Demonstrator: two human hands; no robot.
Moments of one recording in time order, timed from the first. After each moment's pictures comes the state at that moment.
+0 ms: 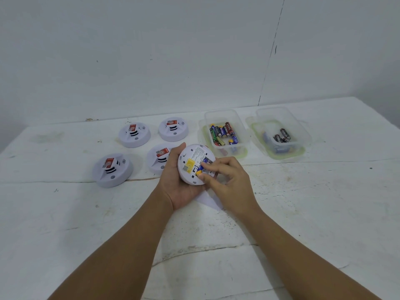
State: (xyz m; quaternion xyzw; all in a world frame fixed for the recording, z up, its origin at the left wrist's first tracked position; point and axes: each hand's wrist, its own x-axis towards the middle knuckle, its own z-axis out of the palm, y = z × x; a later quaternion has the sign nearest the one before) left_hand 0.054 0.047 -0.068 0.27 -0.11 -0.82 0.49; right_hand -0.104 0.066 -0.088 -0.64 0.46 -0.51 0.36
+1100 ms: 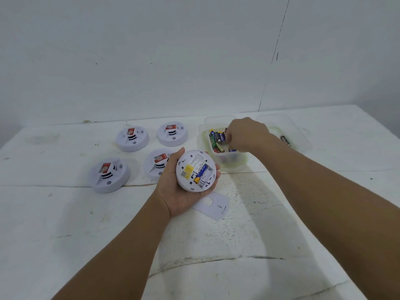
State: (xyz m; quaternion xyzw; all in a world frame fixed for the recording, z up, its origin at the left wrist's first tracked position) left_hand 0.054 0.042 -0.064 0.29 -0.04 -0.81 0.50; right_hand -0.127 -0.069 0.014 -0.76 0.65 0.01 0.06
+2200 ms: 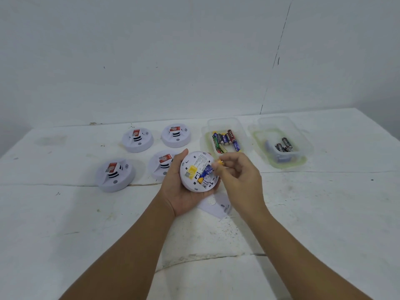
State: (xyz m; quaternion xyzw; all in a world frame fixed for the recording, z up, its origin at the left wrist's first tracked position) left_hand 0.054 0.045 -0.069 0.29 -0.08 -0.81 0.50; right_hand -0.107 0.062 -0.053 -0.52 0.47 -0.56 0.44
